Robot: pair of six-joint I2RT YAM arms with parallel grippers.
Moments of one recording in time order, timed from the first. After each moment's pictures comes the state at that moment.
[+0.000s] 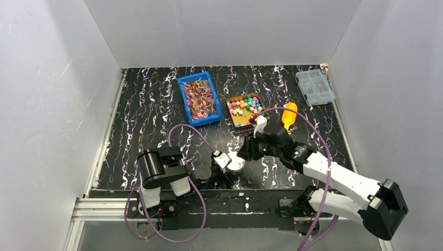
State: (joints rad) left arm -1.19 1.86 0.24 1.38 -0.21 -0.13; right arm 0.82 0.97 0.62 -0.22 -0.22 0.47
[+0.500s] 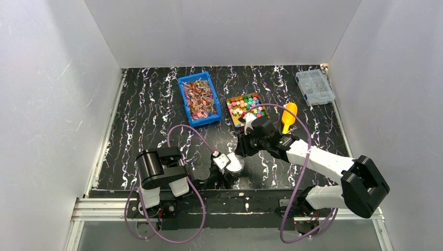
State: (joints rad) left arm -1.19 1.85 0.22 1.38 -0.19 -0.13; right arm 0.79 1.27 0.72 -0.19 -0.22 0.33
